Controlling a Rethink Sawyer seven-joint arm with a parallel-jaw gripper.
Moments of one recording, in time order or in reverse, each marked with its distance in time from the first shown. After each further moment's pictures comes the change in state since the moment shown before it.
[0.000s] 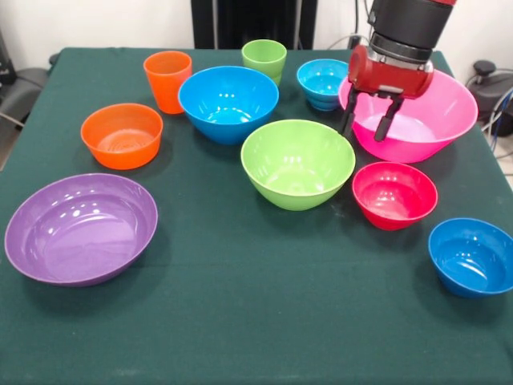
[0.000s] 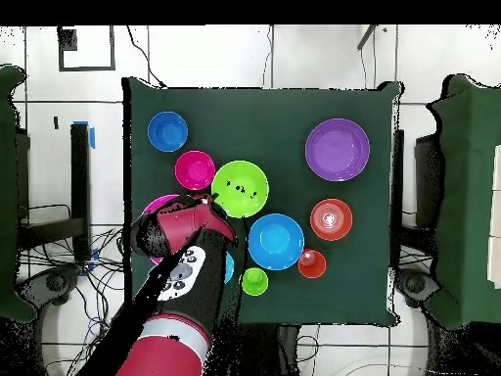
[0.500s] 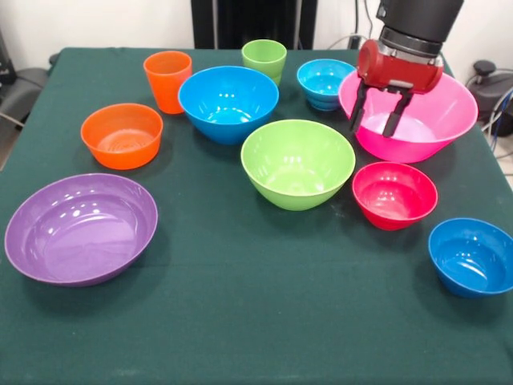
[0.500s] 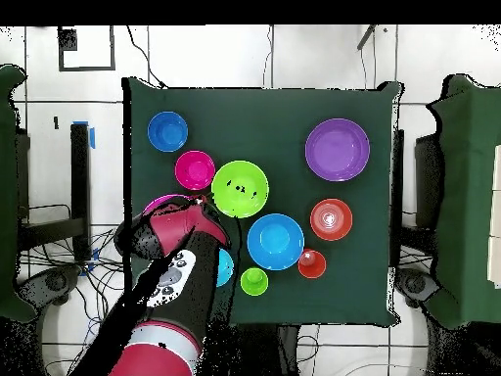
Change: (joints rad) arm 0.027 -0.009 -0.014 0.000 0.000 0.000 0.000
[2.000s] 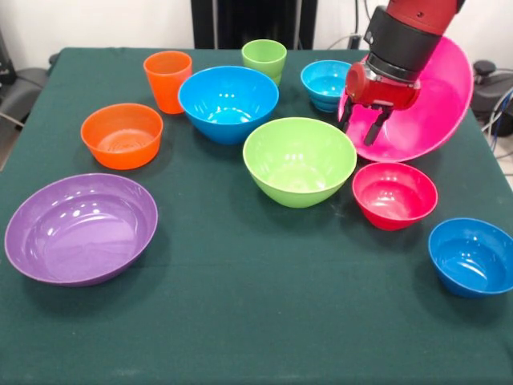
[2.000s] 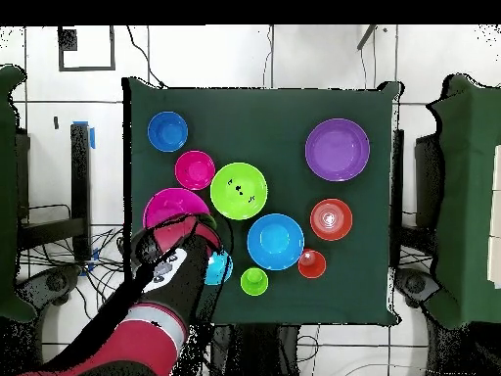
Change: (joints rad) arm 0.053 0.127 -0.029 -0.005 0.001 0.000 0.000
